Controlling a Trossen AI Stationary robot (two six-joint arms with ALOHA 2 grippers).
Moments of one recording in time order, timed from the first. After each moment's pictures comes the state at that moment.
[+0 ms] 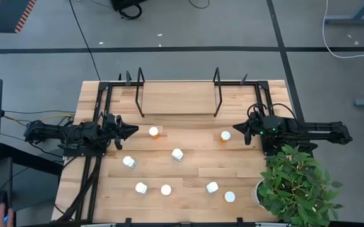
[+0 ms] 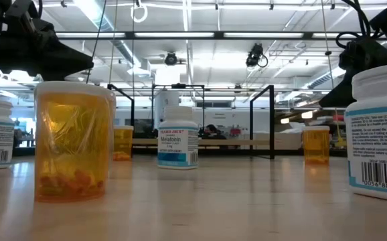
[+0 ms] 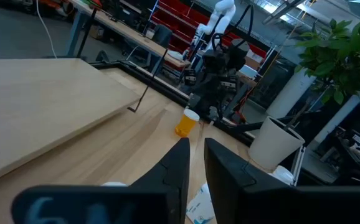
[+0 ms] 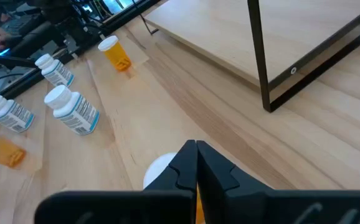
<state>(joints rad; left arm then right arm) -0.12 0.09 0.01 0.08 -0.35 -0.51 -0.06 0.14 0.14 -0.43 0.23 0.55</state>
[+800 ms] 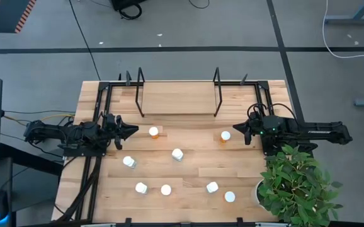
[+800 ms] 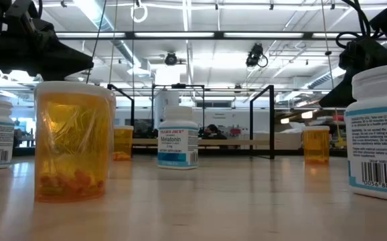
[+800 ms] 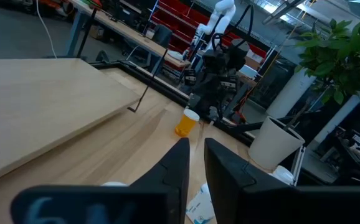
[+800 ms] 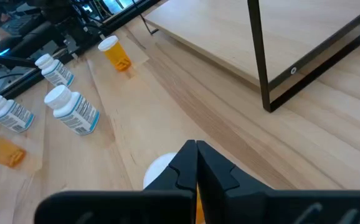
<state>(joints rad) -0.12 0.09 0.01 0.08 -0.35 -0.51 -0.06 0.14 0.14 -0.43 0.23 0.55</state>
